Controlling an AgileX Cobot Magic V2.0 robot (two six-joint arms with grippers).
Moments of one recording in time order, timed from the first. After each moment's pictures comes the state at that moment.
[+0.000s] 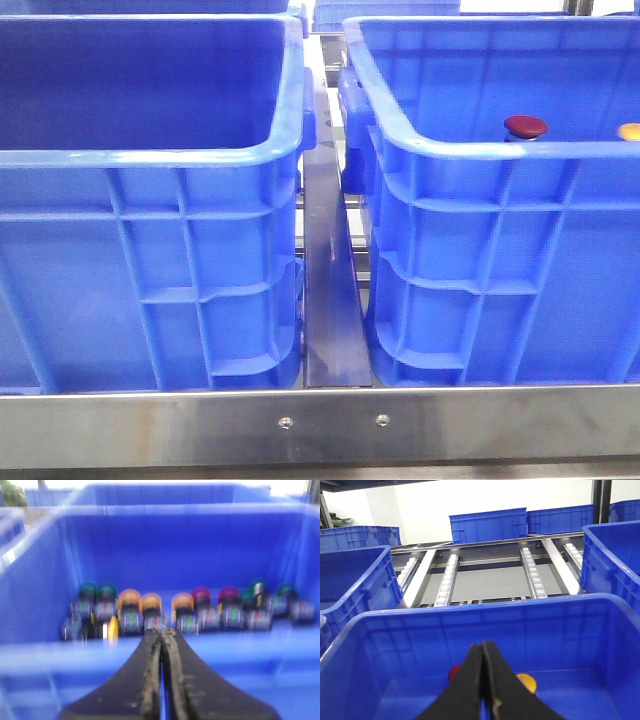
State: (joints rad) left arm -0.07 0.00 0.00 0.14 0.04 -0.19; right arm -0.05 0.61 -0.51 1.67 0.05 -1.54
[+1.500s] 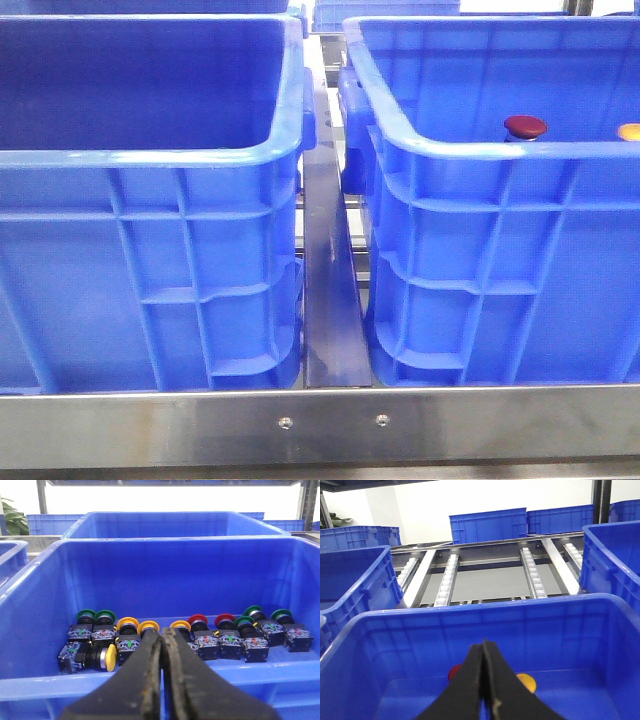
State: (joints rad) left arm -0.07 -0.01 0.00 0.14 -0.01 -0.19; right arm -0.05 0.61 -0.51 1.67 0.05 -1.54
